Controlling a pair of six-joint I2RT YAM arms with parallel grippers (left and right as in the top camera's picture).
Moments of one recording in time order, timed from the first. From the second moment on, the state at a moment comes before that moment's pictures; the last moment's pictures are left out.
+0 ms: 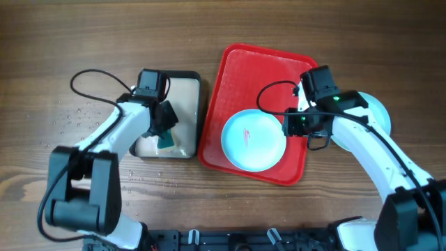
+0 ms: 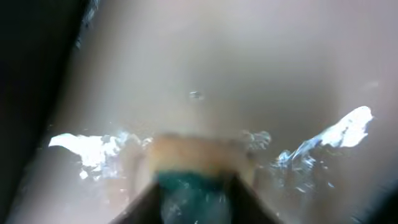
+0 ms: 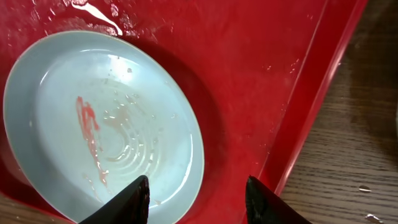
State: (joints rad) left arm -0.17 1.74 0.97 -0.60 -0.05 -0.60; right arm 0.25 1.54 1.02 -0.85 -0.15 0.28
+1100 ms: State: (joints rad) left arm -0.69 2.11 1.47 -0.69 0.15 -0.82; right arm 0.25 1.73 0.92 -0.56 -0.24 0.29
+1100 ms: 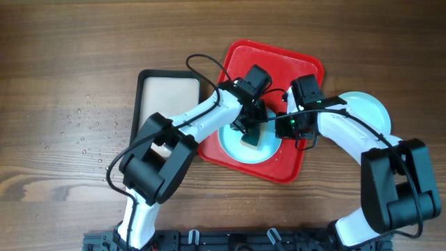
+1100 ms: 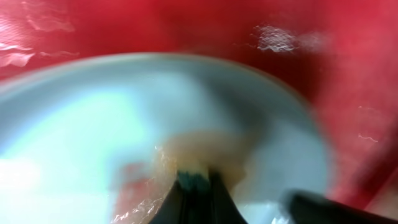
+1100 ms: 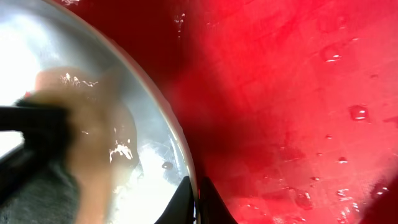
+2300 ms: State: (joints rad) left arm -0.64 2.02 1.46 -0.97 -0.11 -0.81; right arm 0.25 1.74 0.92 -0.59 -0.28 0.29
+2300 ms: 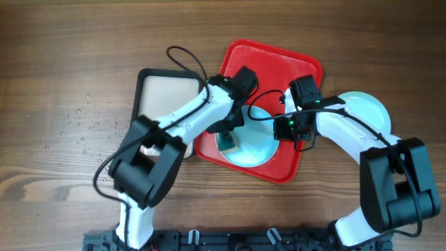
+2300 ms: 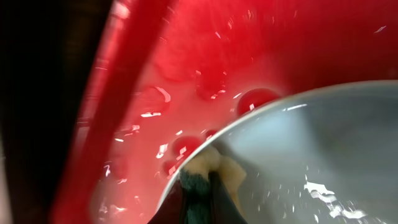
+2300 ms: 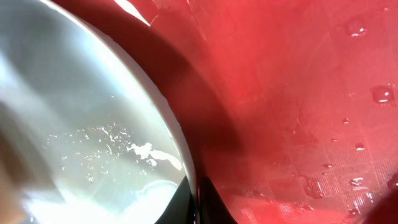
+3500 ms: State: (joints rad) left arm -0.10 1.52 1.15 -0.86 0.12 -0.68; right arm 0.82 1.22 0.99 -0.59 0.85 0.05
